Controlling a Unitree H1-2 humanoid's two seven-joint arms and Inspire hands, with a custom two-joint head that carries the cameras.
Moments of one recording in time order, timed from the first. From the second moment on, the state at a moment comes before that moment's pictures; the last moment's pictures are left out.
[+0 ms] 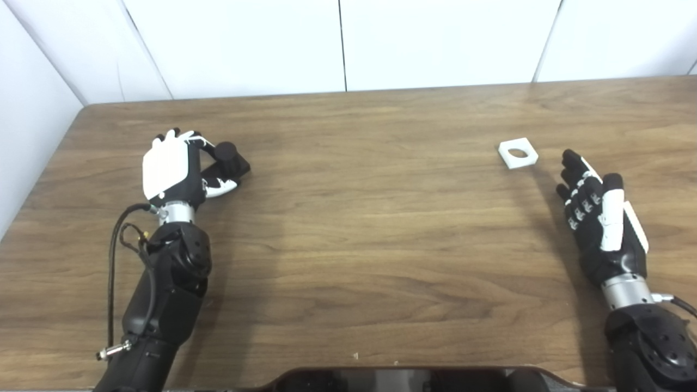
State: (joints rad) left arm -0.30 0.33 -0.12 0.20 0.78 0.37 0.22; right arm 0.02 -0.19 -0.17 -0.13 0.25 0.08 0.12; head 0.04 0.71
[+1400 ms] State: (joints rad) left arm -0.14 0.23 -0.31 -0.14 0.79 0.34 0.06; right arm 0.01 -0.20 -0.15 -0.12 0.25 0.08 0.12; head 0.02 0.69
